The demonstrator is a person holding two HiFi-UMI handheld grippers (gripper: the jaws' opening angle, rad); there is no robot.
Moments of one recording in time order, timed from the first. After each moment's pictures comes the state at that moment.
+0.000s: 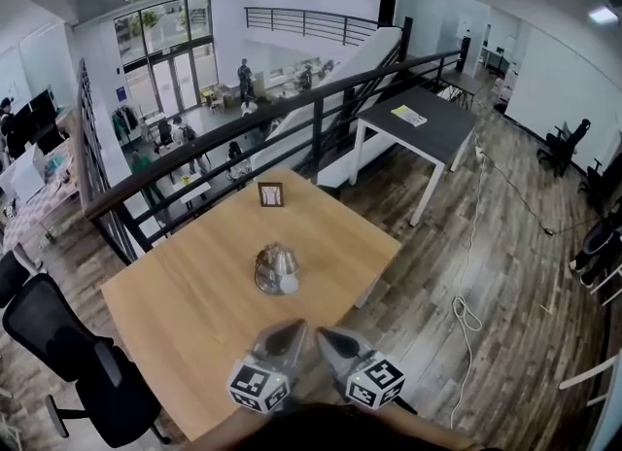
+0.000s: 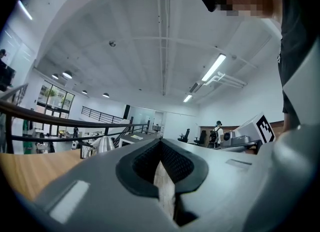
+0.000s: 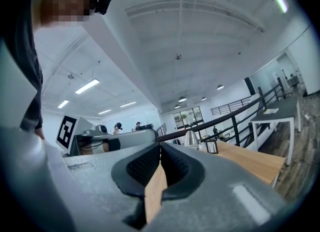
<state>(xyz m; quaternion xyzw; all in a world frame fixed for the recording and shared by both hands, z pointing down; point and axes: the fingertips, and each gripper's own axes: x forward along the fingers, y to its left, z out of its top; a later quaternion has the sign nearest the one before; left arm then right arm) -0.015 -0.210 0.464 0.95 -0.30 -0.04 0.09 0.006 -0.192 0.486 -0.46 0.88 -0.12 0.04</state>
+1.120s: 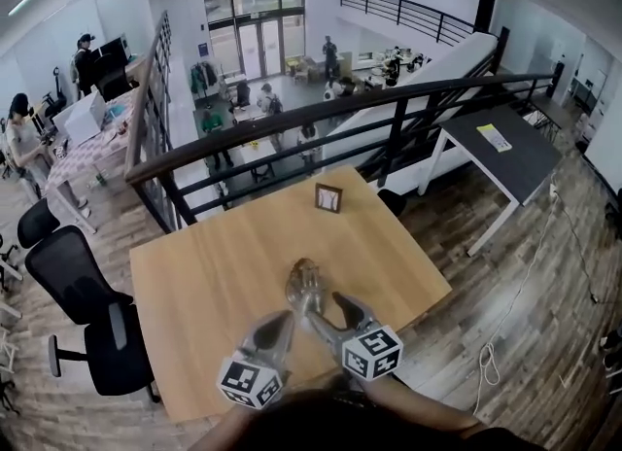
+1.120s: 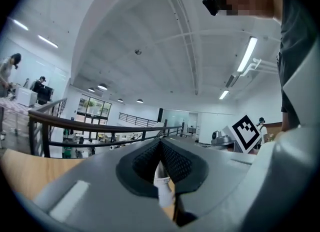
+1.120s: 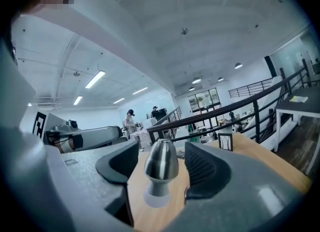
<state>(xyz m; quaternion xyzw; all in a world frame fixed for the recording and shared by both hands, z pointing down) -0.066 -0.349 0.476 0.87 -0.49 -0.05 0.09 -0.012 -0.388 0.519 -0.35 0.92 -0.16 -0.04</state>
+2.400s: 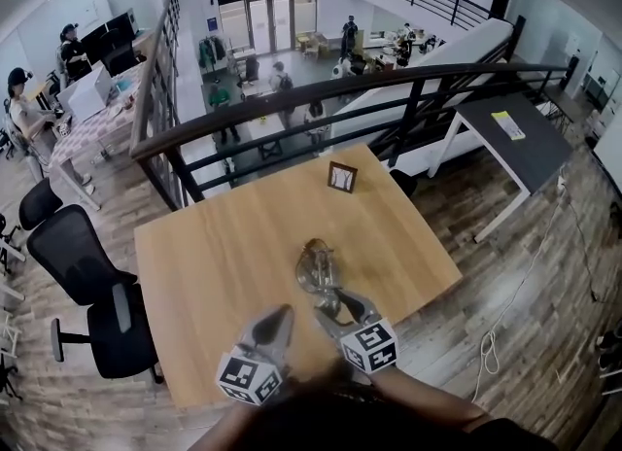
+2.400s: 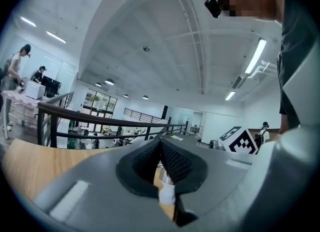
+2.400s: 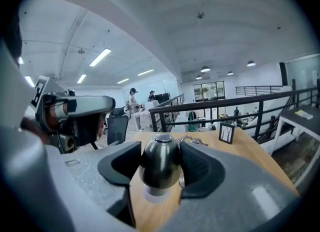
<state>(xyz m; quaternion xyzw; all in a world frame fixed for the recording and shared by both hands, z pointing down) -0.102 -0.334 0.505 0.85 -0.51 -0.04 0.13 -0.039 -0.373 0.588 -0.33 0.92 -0.14 -0.15</state>
